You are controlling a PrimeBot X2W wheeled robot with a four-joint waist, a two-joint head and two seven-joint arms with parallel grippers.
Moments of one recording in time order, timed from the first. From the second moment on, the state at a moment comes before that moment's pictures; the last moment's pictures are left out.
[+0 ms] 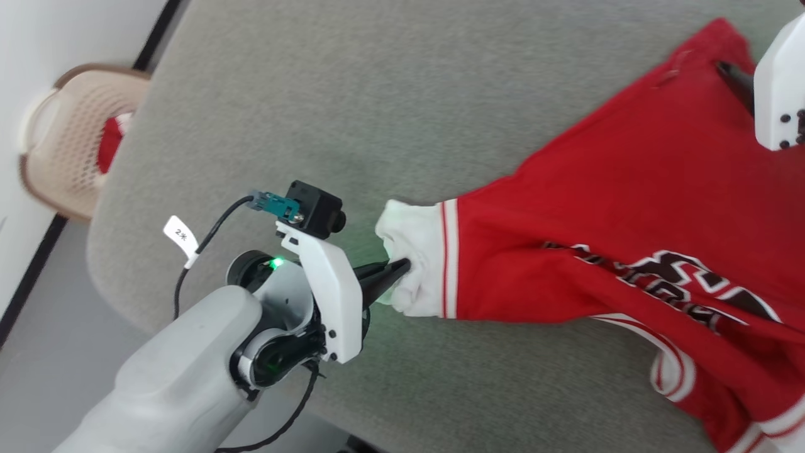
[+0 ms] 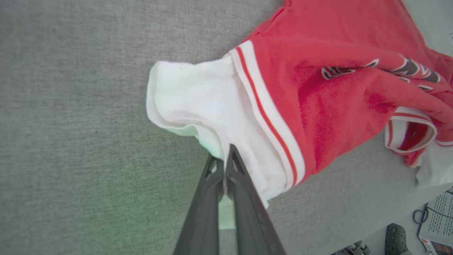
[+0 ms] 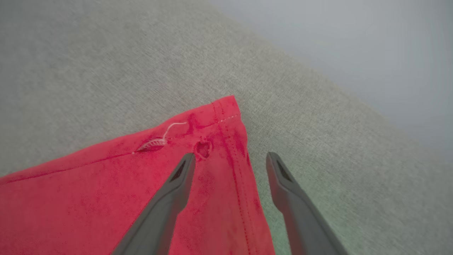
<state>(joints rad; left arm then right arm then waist) -0.68 0.47 -0.90 0.20 -1.13 -0.03 0.37 -0.98 -0.56 0.37 0.51 0.52 0.13 0.73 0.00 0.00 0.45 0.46</state>
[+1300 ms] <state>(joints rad) -0.96 0.76 -0.76 0.17 -1.10 0.11 0.54 -1.11 -0.74 0.60 0.39 0.78 0.13 0.59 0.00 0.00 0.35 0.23</state>
